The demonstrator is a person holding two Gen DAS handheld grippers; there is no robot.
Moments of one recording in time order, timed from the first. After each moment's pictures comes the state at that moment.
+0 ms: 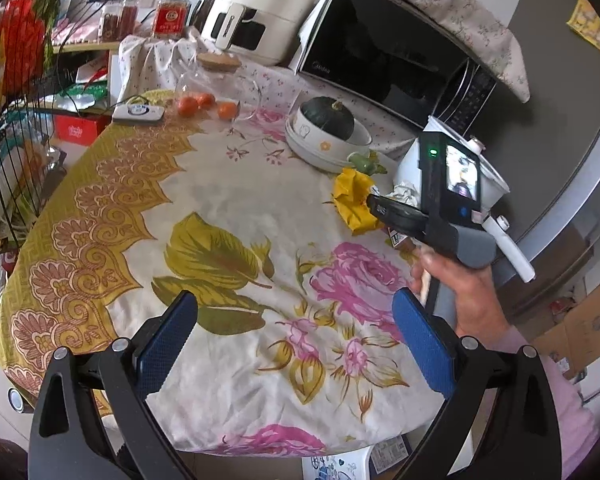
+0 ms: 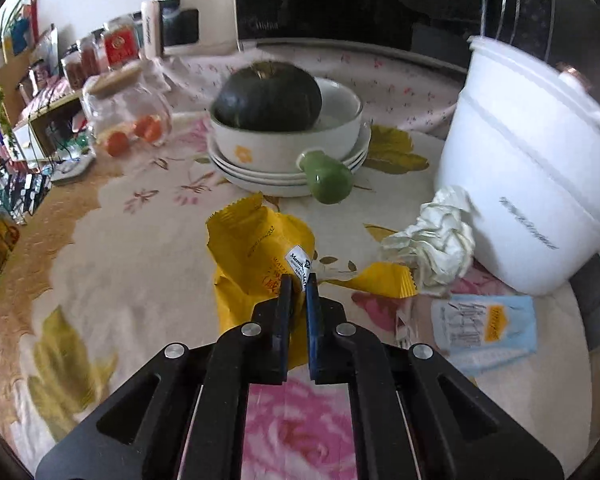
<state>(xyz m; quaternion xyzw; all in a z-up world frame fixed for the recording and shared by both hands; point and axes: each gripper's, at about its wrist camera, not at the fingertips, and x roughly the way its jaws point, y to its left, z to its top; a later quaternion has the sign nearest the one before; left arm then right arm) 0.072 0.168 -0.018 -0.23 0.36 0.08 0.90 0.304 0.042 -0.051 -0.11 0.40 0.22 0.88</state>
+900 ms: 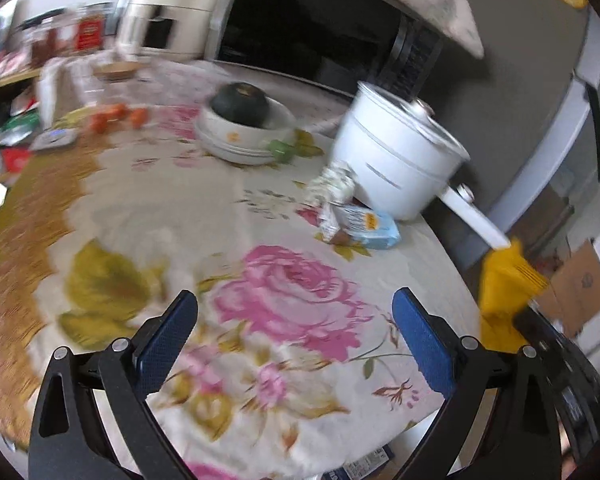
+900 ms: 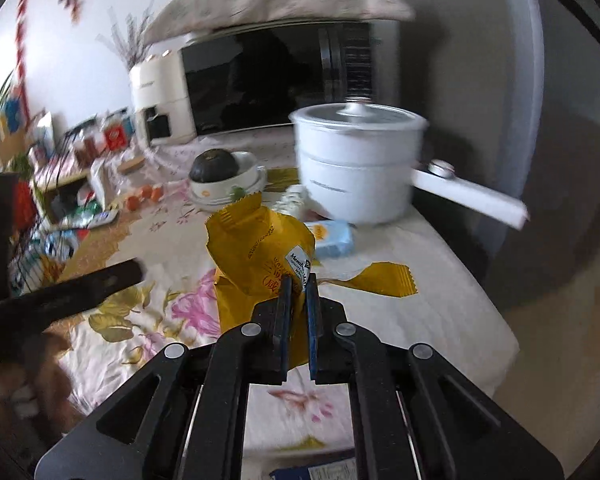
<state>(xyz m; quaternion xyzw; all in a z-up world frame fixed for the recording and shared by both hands) 0.152 0.093 -0.018 -0.18 0.38 -0.01 0.91 0.136 -0.150 0.029 0.01 0.32 0.13 0.94</state>
